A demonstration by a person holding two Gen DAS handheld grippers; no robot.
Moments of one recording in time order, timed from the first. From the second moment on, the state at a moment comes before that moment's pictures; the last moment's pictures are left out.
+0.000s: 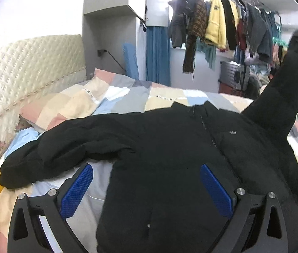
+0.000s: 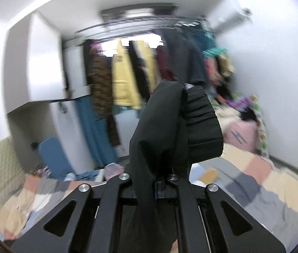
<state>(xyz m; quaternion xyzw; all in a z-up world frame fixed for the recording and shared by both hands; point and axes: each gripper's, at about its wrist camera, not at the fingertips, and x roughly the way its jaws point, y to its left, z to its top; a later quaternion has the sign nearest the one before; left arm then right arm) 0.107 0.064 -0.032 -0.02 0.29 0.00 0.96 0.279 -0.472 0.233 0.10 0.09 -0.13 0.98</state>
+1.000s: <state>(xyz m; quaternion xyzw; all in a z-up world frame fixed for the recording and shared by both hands) 0.110 0.152 -0.056 -0.09 0.29 0.07 0.95 0.358 -0.059 -0.078 -0.07 0.36 0.22 0.90</state>
